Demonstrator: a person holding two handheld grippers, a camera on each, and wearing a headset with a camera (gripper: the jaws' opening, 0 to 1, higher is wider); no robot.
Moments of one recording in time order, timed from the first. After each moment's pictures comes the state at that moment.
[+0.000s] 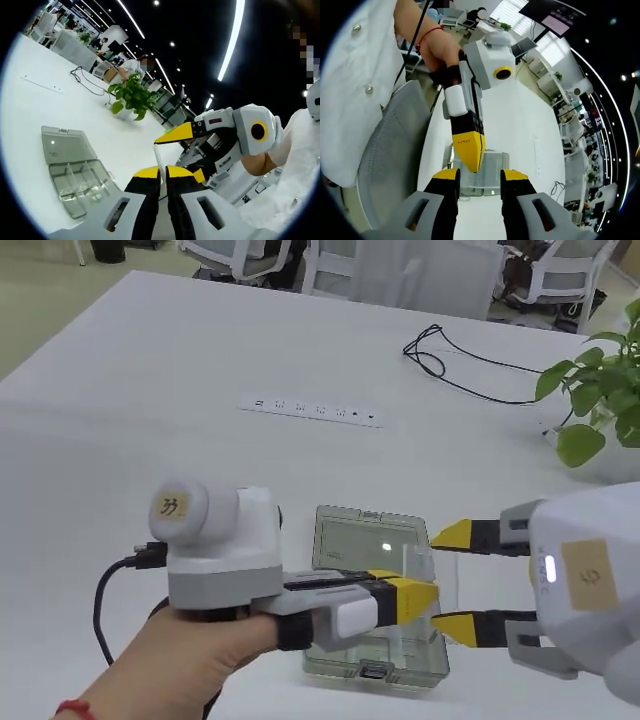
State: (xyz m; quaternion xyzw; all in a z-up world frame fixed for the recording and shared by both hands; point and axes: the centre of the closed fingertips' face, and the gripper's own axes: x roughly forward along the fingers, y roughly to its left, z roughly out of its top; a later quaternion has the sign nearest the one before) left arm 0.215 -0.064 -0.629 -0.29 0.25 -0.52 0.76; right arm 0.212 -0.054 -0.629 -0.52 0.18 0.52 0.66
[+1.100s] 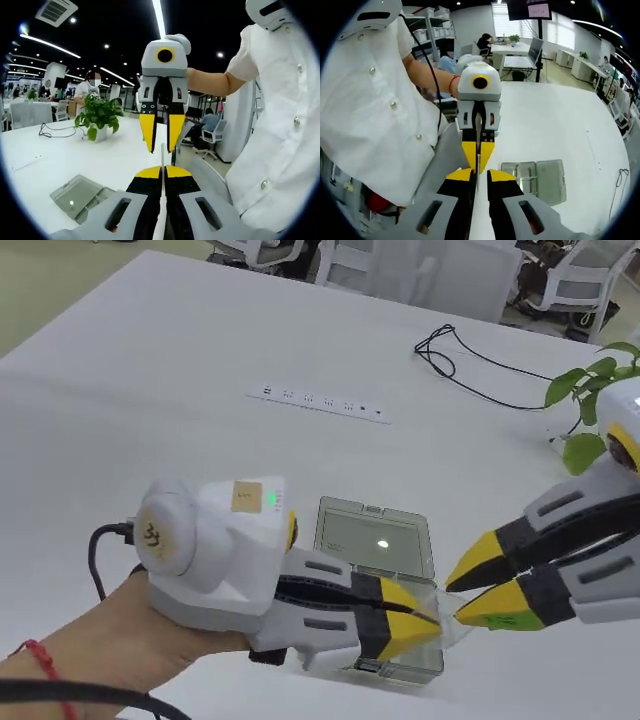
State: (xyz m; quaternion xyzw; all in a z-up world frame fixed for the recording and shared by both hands) left arm 0.175 -0.064 -0.619 -0.04 0.09 -0.66 0.74; right arm 0.180 -0.051 -0.607 -0.26 0.31 0.70 0.59
